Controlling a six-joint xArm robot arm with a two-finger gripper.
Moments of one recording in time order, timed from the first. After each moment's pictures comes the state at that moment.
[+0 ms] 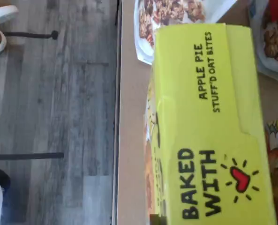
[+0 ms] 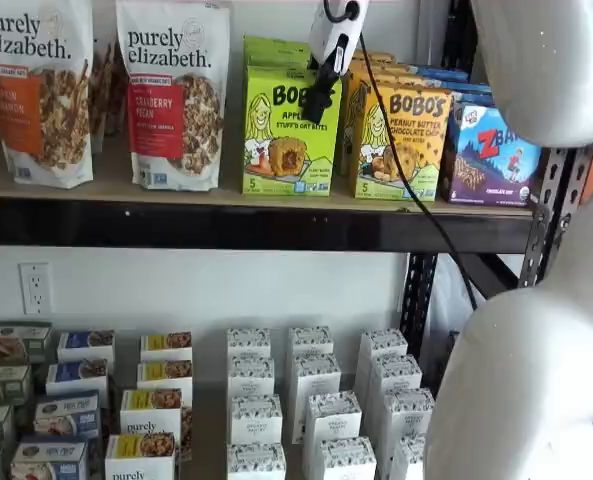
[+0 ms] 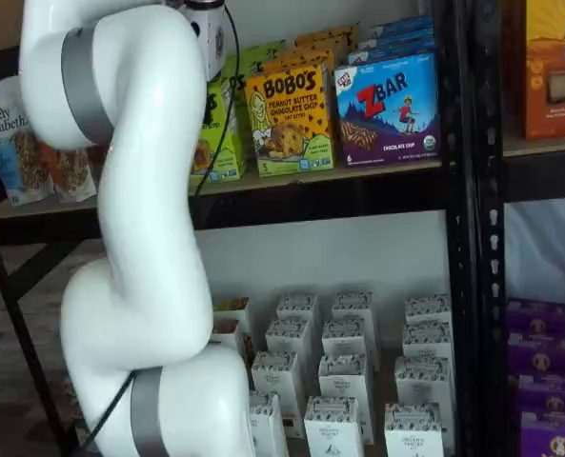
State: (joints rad) arm 0.17 -0.08 -1.60 0.27 1.53 -1.37
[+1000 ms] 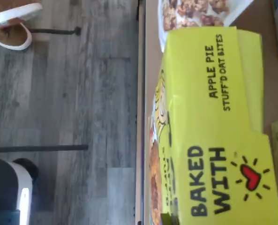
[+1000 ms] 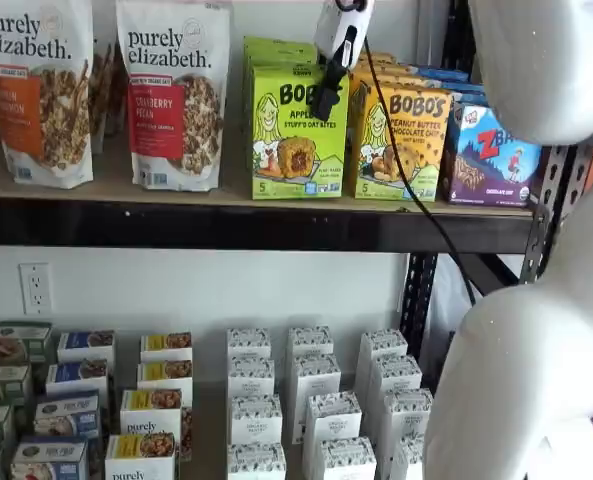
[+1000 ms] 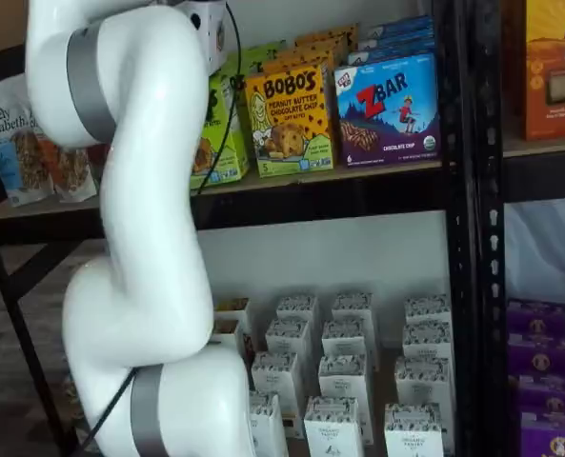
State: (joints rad) arm 0.15 -0.06 -1.68 0.27 1.66 -1.37
